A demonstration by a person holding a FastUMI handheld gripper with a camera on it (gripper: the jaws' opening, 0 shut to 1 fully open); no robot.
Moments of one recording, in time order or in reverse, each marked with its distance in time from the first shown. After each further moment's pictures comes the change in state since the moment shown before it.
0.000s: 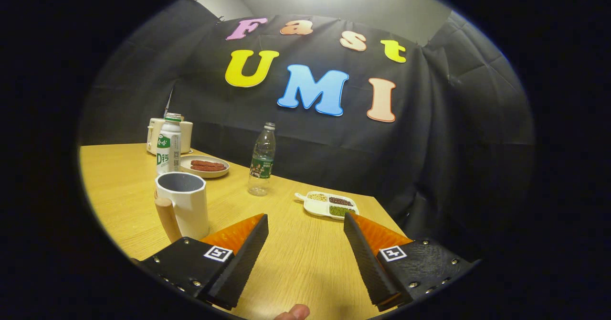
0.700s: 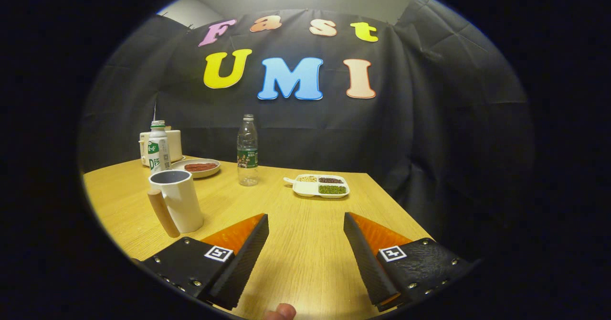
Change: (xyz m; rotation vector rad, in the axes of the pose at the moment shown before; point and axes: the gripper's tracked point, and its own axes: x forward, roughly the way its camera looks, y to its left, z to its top) arm -0.031 -0.031 -0.029 0.168 0.071 -0.063
